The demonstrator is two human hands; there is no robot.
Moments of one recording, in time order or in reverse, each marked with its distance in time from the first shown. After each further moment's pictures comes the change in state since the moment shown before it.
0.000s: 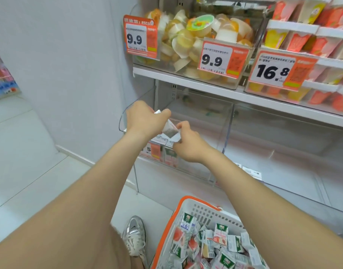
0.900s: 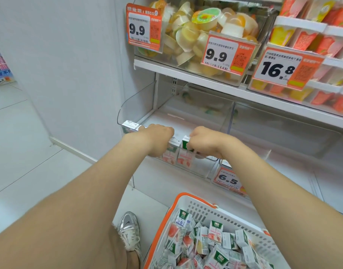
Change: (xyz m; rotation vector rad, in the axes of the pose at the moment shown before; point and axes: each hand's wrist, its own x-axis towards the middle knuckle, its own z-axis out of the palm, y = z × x) left_hand 0.016 -0.045 0.035 0.909 -0.604 0.425; right_hand -0.001 0.017 -0.031 -0.035 -0.186 0.255
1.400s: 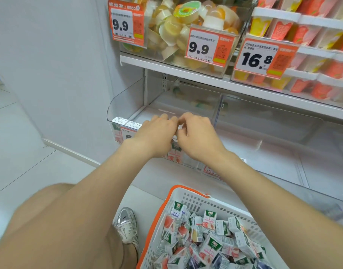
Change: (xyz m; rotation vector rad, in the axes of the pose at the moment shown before) left_hand -0.022 0.047 -0.001 -0.022 0.306 0.103; right_hand -0.049 0.007 0.021 -0.090 0.547 -0.335
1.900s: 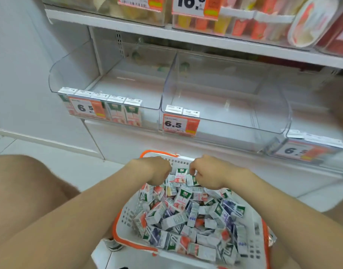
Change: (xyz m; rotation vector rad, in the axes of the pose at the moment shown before) left_hand -0.058 0.111 0.144 0.039 -0.845 0.239; right_hand -0.179 0.151 0.016 -0.298 -0.708 0.184
